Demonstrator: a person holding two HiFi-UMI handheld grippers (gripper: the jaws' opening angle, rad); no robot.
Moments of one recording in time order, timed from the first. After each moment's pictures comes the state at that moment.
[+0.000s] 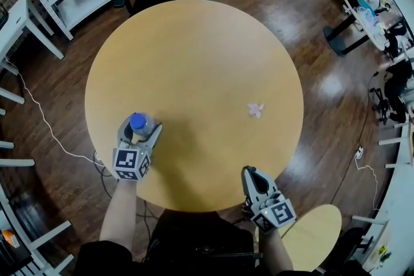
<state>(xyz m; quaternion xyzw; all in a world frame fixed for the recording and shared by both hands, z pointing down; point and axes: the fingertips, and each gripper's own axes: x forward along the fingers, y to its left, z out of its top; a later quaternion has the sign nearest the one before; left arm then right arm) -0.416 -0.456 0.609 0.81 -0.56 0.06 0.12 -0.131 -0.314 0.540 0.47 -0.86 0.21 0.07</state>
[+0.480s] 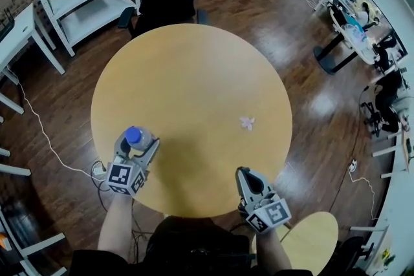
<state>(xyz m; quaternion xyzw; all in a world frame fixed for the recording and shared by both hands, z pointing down) -0.422 -0.417 0.543 0.84 -0.54 0.01 0.09 -0.153 -0.314 0.492 0.45 -0.88 0.16 0.07</state>
